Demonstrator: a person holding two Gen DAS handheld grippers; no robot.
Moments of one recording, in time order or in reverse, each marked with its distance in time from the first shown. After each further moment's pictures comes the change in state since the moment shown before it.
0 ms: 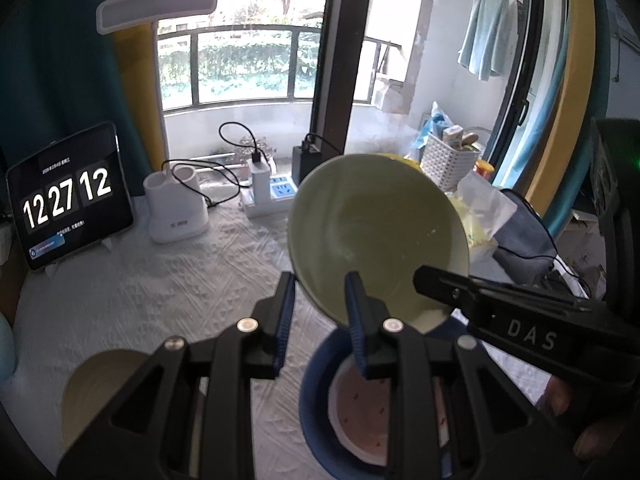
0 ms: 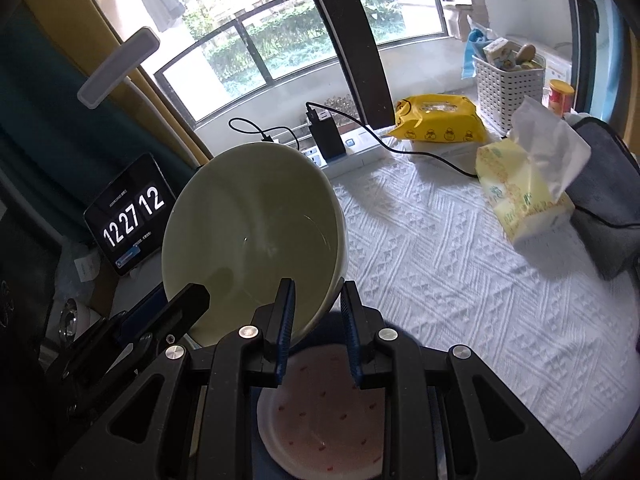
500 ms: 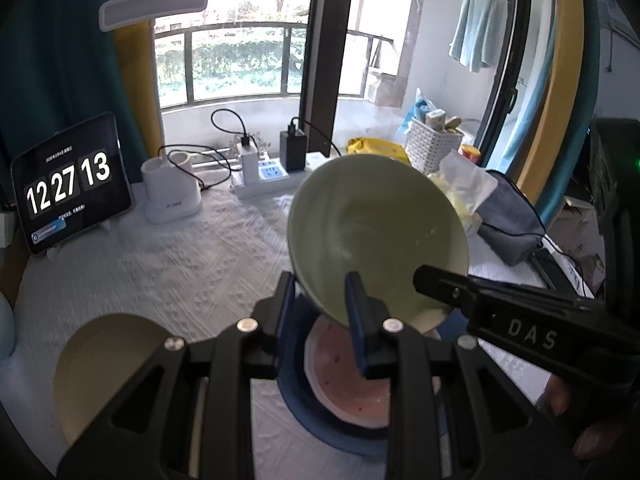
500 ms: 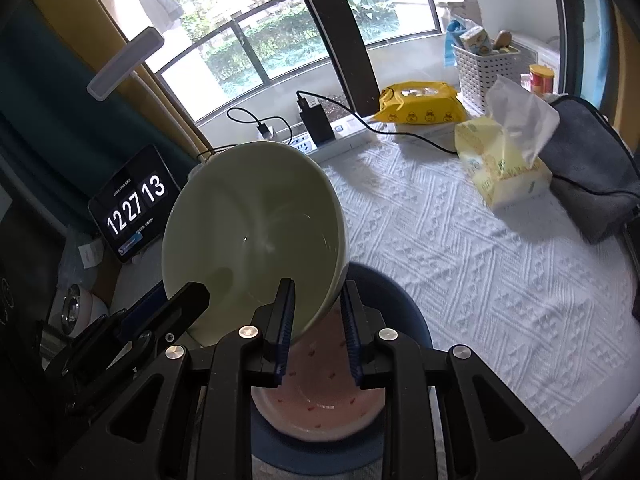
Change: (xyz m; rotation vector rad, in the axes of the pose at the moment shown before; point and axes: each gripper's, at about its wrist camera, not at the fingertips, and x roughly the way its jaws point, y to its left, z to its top) left arm -0.019 -0.016 -0.029 0.021 0.017 -0.011; right arm -0.022 -0.012 -0.038 0.020 0.000 -0.002
